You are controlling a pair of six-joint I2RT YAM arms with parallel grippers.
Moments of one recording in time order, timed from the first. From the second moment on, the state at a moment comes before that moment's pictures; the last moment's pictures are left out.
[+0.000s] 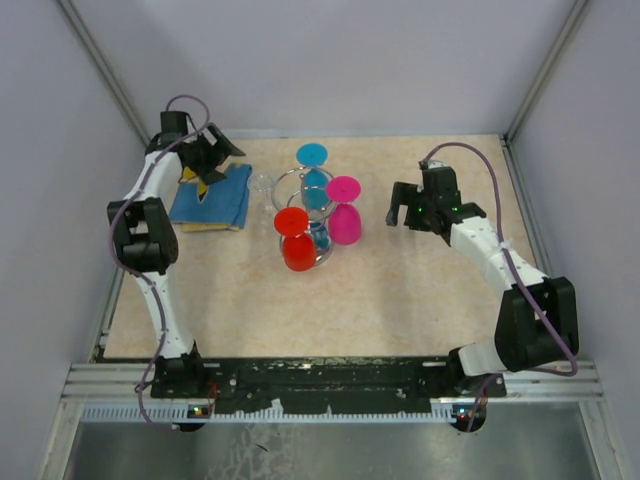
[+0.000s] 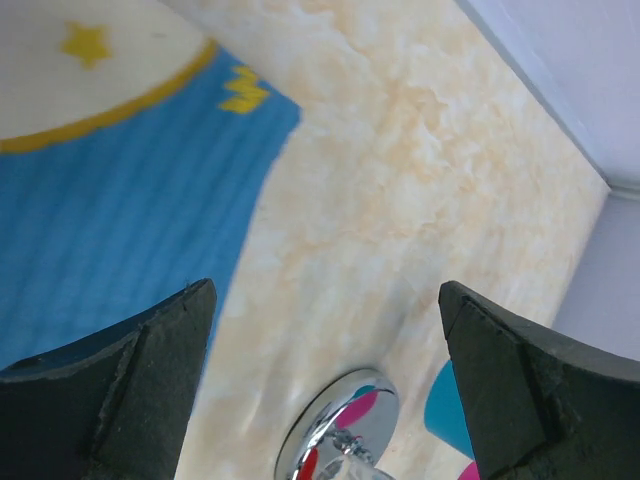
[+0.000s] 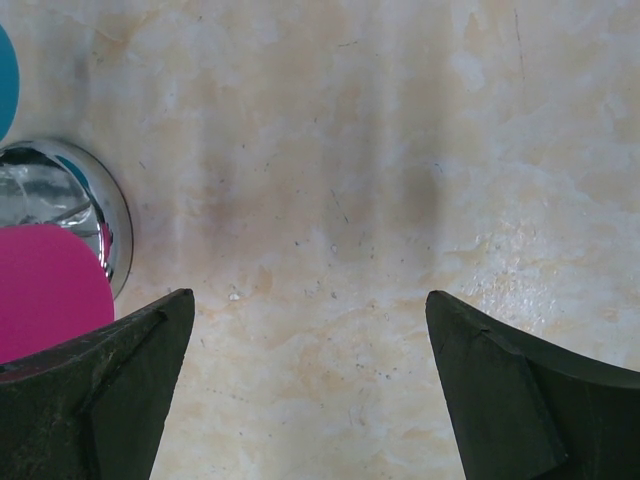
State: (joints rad) left arm 0.10 2.19 1.89 -0.50 0.39 -0.67; right arm 0.24 1.41 1.02 -0.39 -0.02 0.34
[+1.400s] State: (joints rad) left arm 0.42 2.20 1.85 -0.62 0.24 -0.58; right arm 0.23 1.33 0.99 -0.41 0.00 0.33
